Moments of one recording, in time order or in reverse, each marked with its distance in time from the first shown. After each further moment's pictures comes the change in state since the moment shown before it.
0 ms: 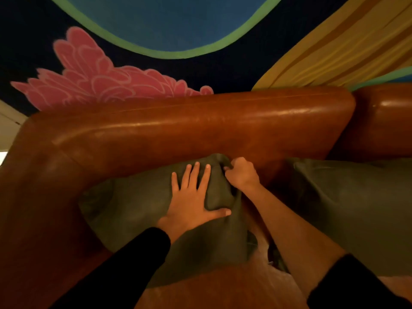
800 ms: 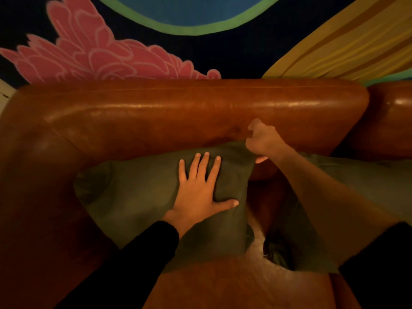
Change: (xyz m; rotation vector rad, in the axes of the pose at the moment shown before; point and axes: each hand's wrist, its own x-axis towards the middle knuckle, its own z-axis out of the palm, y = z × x) left_hand 0.003 0.011 0.016 0.033 0.183 0.070; right_hand 0.012 -0.020 -0.056 -0.119 -0.012 -0.045
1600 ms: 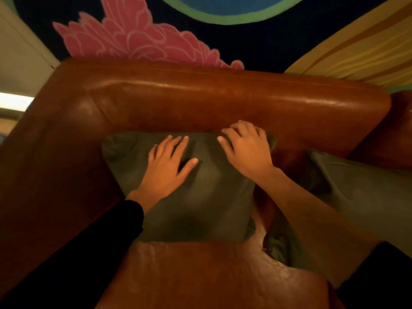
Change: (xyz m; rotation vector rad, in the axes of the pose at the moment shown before) left_hand -0.058 -0.058 -0.017 -0.198 0.226 -0.248; right_hand -0.051 0.004 0.067 -0.396 0.427 -0.746
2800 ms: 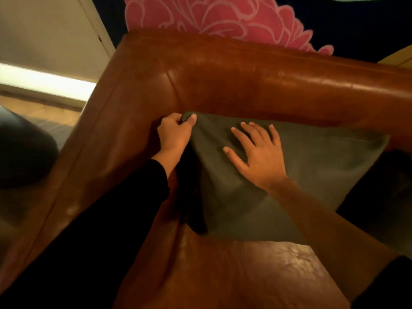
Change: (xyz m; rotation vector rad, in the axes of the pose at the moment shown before) left_hand 0.032 -0.175 -0.035 -0.827 0.190 -0.718; right_hand 0.021 -0.161 0.100 -0.098 0.197 -0.129
